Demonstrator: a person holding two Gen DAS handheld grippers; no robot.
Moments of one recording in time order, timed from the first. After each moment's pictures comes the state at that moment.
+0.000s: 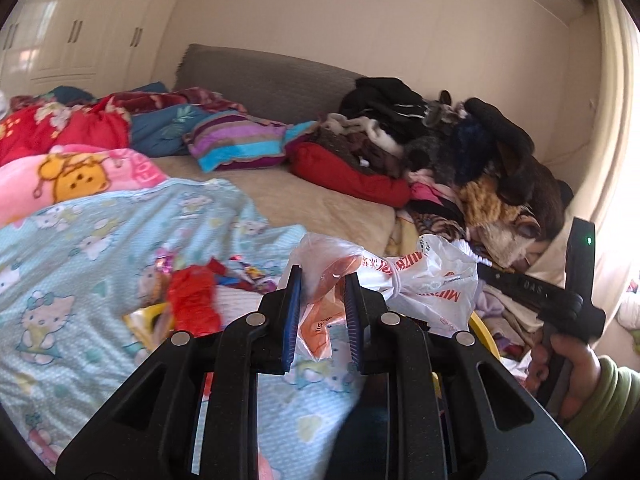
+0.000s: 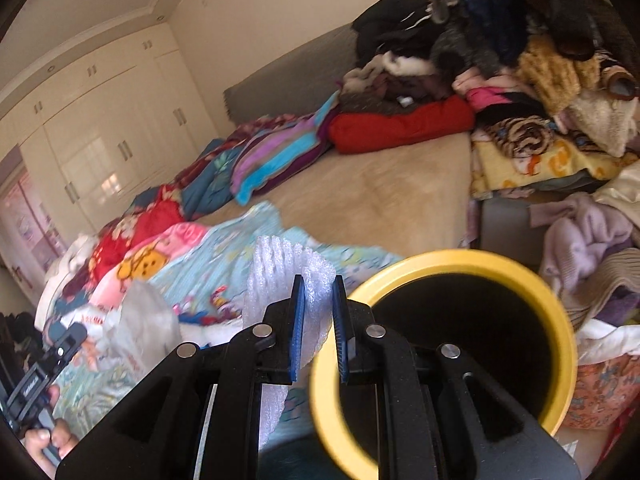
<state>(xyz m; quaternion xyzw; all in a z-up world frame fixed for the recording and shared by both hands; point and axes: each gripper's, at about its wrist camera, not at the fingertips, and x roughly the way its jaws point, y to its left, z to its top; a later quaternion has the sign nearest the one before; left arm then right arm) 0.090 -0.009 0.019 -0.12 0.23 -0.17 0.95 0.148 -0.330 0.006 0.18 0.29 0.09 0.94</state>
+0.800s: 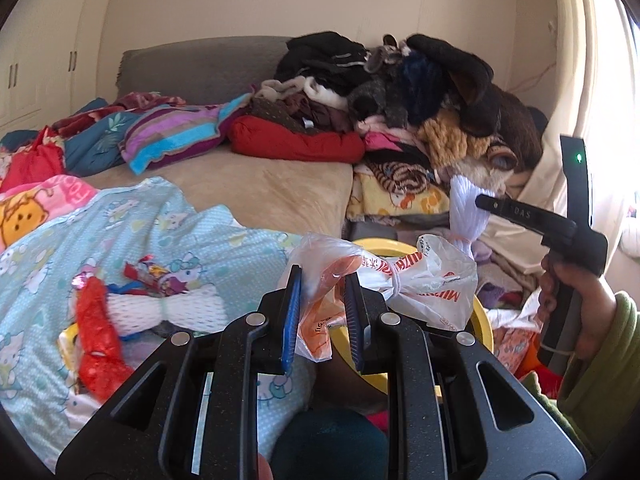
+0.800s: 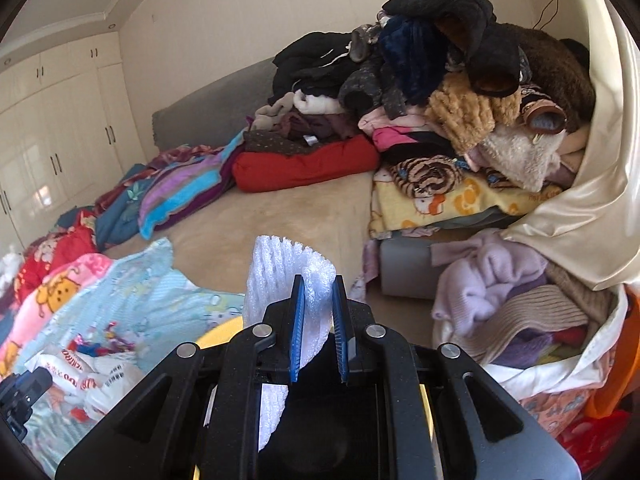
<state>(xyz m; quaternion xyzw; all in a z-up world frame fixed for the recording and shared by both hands) 0.114 -0.130 -0.001 -0.01 0.26 -0.23 0.94 0.149 -0.434 -0.001 0.12 0.26 -0.06 0.96</state>
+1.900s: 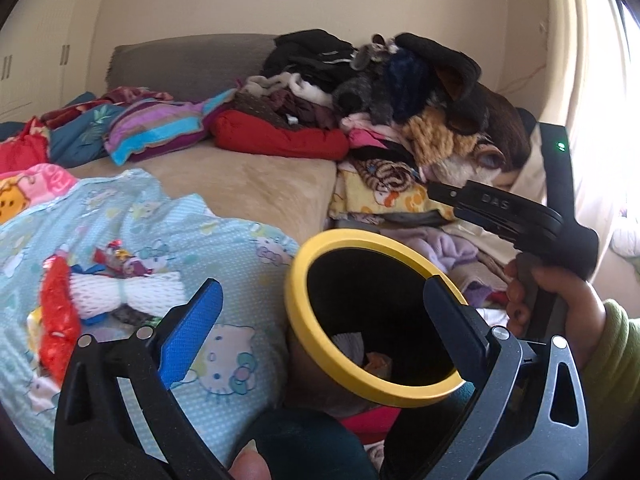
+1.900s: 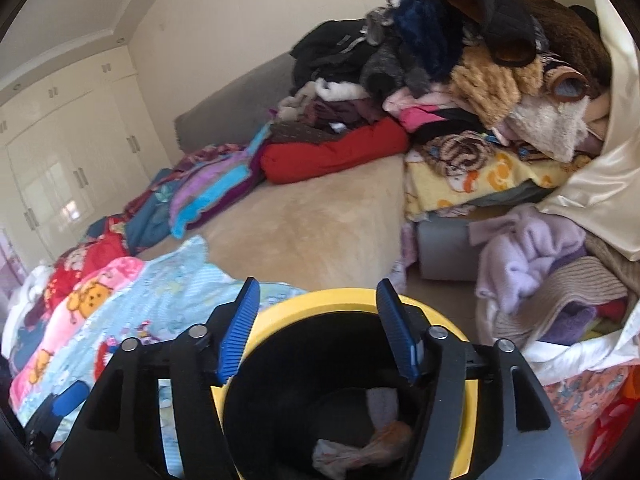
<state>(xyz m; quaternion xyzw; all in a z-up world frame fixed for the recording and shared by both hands) 0.104 -0.144 -0.018 -0.03 0.26 -0.24 0.93 0.154 -0.413 -0.014 0.18 0.26 0.01 0.95</state>
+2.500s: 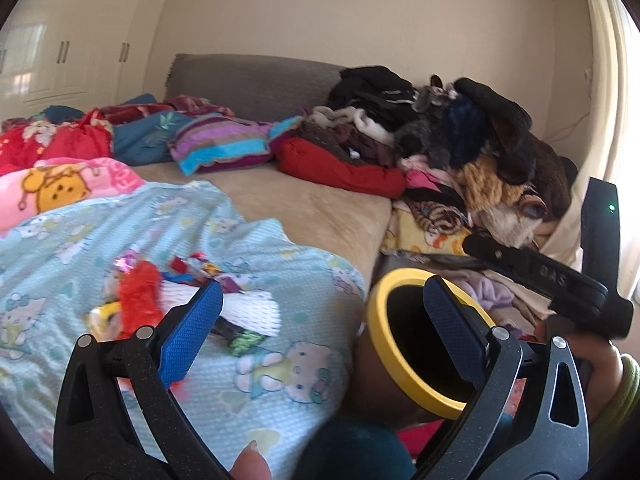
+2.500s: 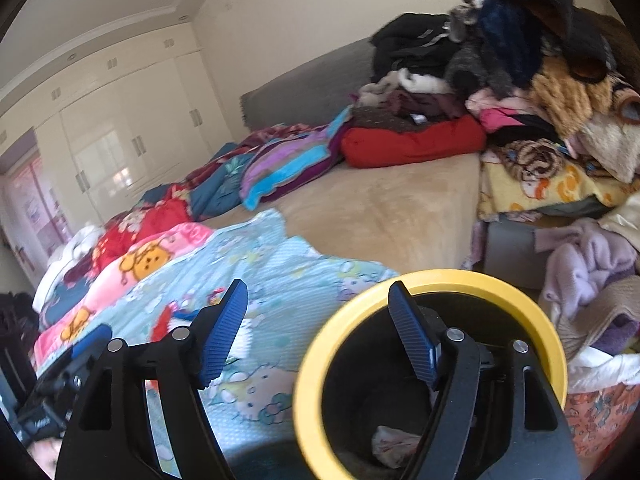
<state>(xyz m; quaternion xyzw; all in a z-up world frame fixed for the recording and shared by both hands) 0.098 -0.067 0.002 -0.08 0.22 -0.15 0.96 0.145 -0.329 0.002 0.14 0.27 0.13 0.94</state>
